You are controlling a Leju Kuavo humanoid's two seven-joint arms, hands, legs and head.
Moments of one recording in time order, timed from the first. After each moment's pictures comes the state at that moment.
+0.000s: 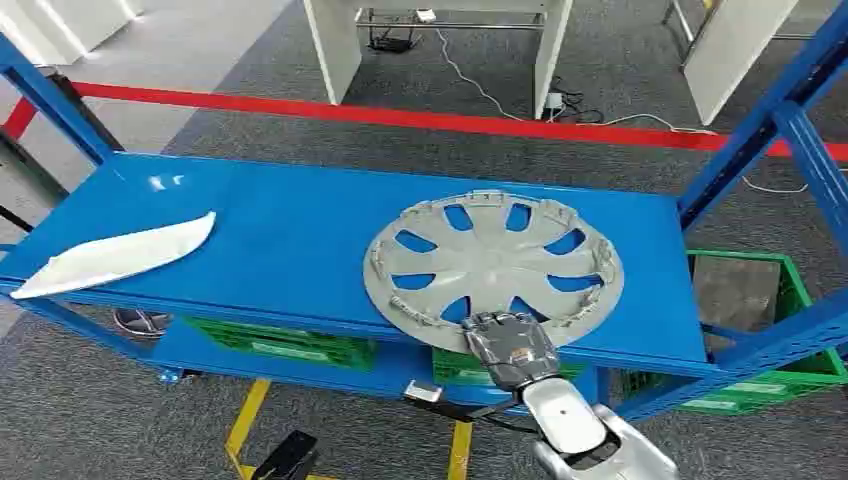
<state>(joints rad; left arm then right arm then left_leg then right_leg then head) -0.13 -0.24 0.89 -0.26 -1.37 0.18 -0.35 -0.25 0.06 0.70 -1.25 1.57 -0.23 0.13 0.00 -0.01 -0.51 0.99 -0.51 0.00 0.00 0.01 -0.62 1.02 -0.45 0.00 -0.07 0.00</state>
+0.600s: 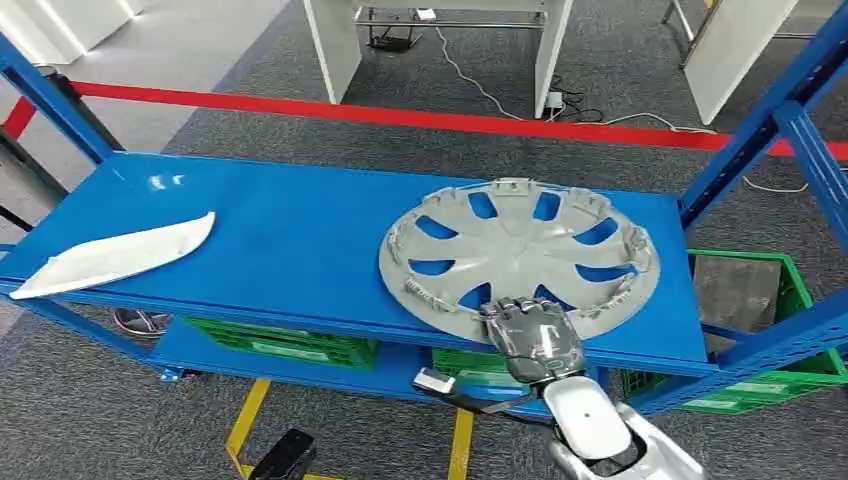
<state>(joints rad) -0.13 -0.24 0.89 -0.26 -1.36 0.21 -0.42 -0.23 -0.02 0.72 -1.49 1.57 -0.22 0.23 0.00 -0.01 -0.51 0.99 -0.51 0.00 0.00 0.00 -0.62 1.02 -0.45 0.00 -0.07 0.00</state>
